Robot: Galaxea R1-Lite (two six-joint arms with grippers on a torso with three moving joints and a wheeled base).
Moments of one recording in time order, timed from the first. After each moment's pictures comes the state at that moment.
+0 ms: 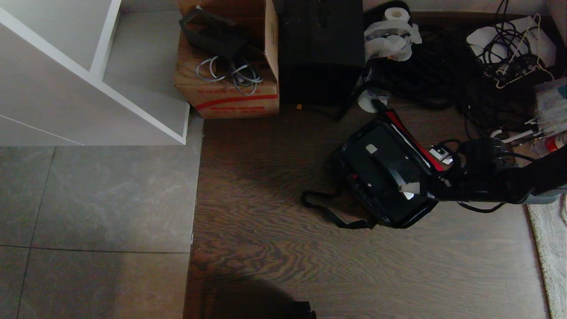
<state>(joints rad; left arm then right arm) 0.00 0.00 0.00 0.00 0.00 0.00 -0.11 2.08 -1.11 -0.32 0.65 0.07</state>
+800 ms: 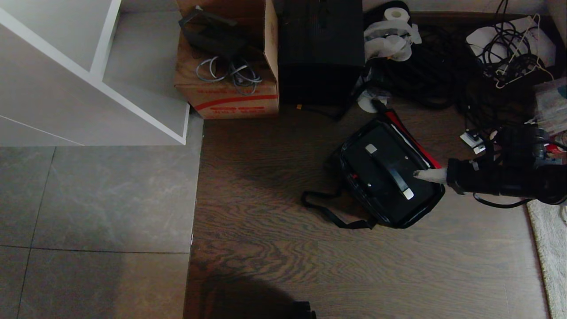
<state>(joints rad) 0.00 0.00 0.00 0.00 0.00 0.01 -0.18 1.95 -1.03 -0.40 0.84 0.24</state>
